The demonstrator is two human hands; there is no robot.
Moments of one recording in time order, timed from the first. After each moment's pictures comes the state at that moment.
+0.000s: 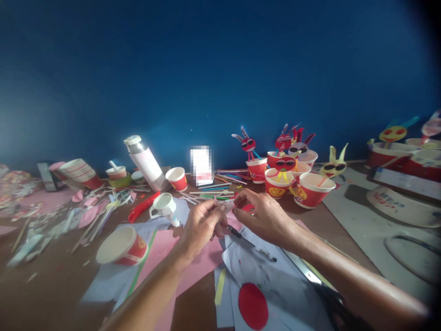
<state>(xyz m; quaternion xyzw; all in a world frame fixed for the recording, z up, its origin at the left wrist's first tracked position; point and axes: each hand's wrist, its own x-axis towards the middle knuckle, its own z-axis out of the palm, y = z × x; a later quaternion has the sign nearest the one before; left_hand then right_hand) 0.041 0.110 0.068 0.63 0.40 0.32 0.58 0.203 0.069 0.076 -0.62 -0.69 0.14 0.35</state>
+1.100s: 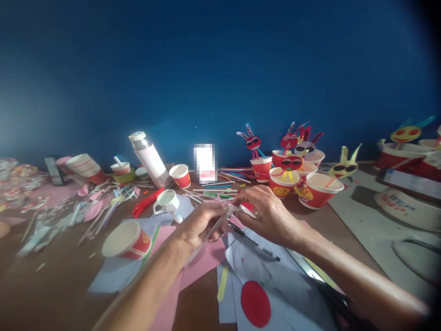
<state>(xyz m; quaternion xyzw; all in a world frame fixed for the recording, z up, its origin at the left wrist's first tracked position) 0.030 0.127 0.068 0.47 0.38 0.20 0.77 0.209 0.072 0.067 -0.49 -0.78 0.04 0.38</state>
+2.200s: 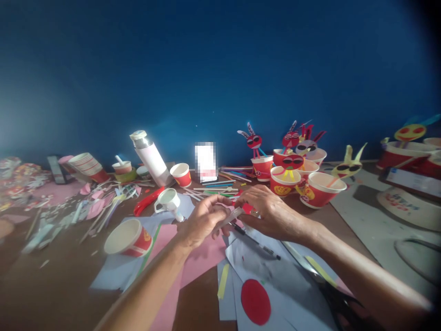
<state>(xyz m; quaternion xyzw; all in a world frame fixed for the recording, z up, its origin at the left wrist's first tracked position) 0.033 0.118 0.069 0.60 0.36 0.25 0.67 0.222 0.077 0.064 -0.43 -0.84 0.02 0.33</state>
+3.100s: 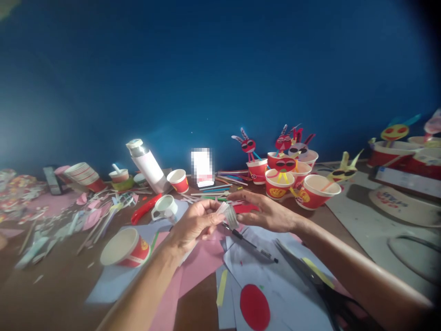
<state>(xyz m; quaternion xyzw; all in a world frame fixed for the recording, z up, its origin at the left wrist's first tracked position) 0.023 0.126 0.075 0.55 0.35 0.25 0.72 0.239 0.087 0.059 -0.42 -0.75 0.35 0.36</state>
